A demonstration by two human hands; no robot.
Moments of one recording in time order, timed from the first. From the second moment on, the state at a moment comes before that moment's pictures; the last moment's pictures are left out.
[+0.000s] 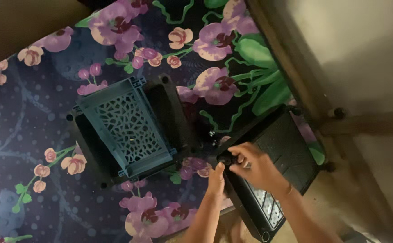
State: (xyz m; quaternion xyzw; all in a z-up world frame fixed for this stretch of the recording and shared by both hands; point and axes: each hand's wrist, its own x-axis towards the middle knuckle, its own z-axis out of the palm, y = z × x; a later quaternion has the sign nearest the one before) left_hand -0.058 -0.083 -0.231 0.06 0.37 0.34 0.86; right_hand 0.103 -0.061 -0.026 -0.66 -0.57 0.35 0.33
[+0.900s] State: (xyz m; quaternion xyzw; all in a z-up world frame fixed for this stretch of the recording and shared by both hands) left_hand -0.058 -0.170 -0.243 -0.06 0.43 0.30 0.85; right_hand 0.138 -0.043 -0.136 -0.67 -0.29 0.51 0.45
